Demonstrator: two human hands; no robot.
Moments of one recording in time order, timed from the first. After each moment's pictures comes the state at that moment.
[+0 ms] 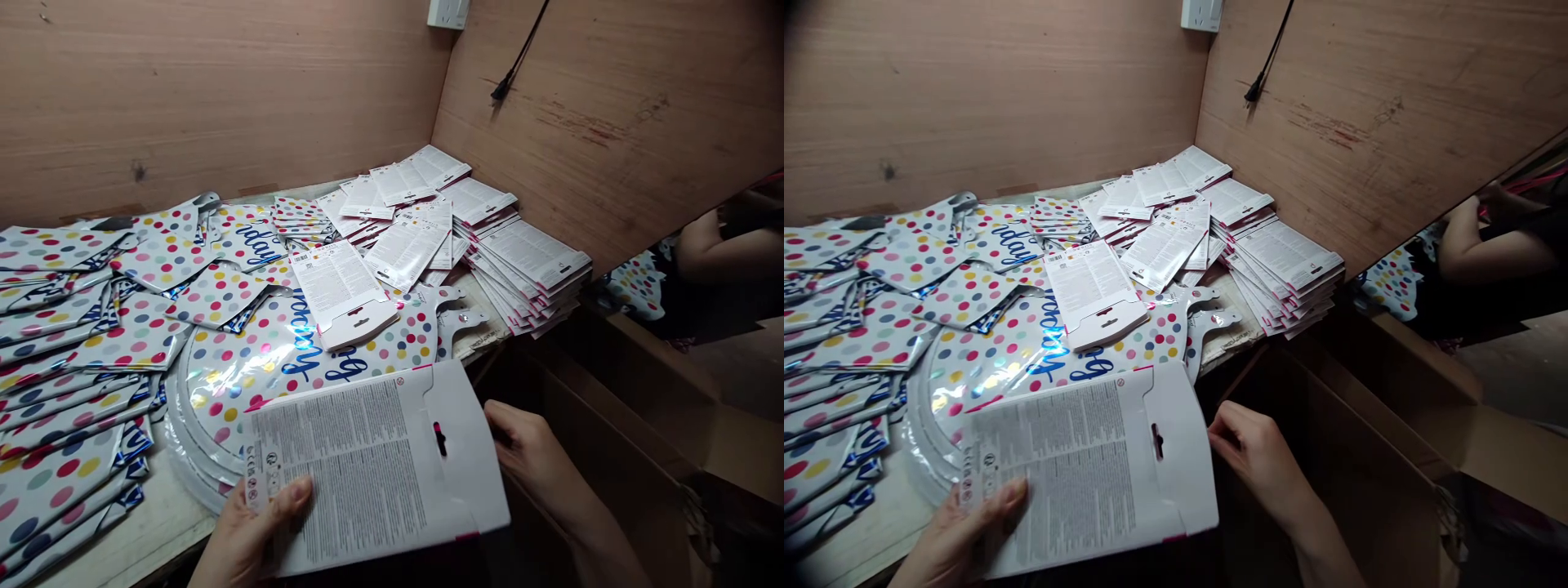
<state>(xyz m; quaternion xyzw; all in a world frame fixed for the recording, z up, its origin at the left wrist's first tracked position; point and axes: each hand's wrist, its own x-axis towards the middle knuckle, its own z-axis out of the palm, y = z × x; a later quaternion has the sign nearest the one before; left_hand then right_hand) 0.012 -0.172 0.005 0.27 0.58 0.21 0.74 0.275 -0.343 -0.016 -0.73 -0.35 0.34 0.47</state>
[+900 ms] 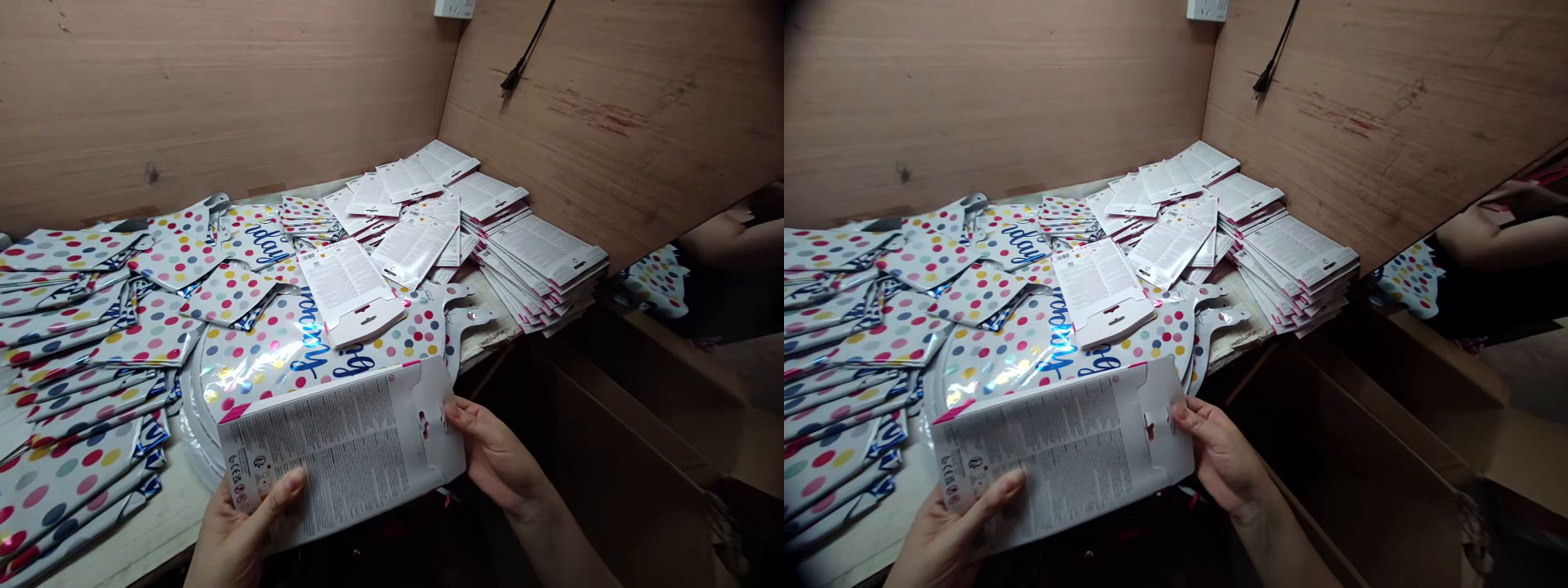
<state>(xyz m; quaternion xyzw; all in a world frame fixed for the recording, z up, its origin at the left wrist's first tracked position) -0.006 -0.161 -0.012 0.37 0.59 0.28 0.65 0.229 -0.288 -0.017 -0.38 0.00 0.63 0.68</state>
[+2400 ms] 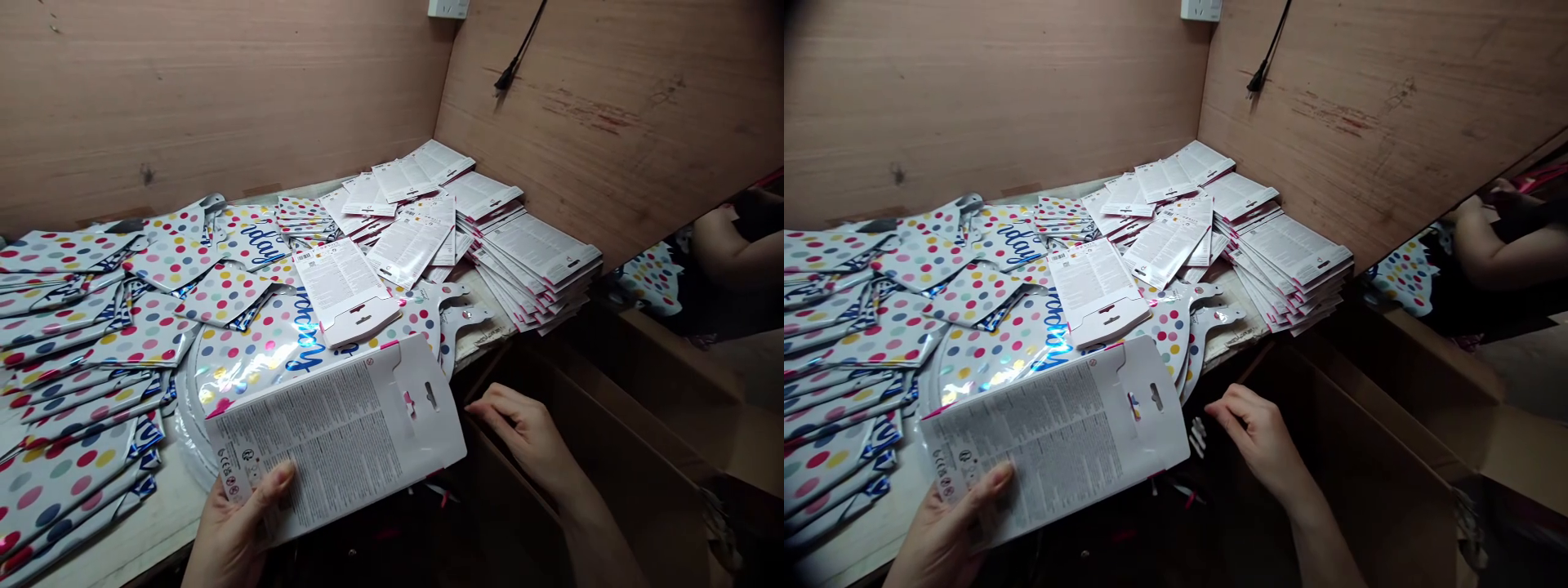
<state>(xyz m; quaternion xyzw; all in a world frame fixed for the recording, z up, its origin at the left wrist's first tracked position) 0.001 -0.163 -0.013 0.32 0.59 0.33 0.67 0.280 -0.333 -0.025 -0.73 -0.42 0.27 0.47</state>
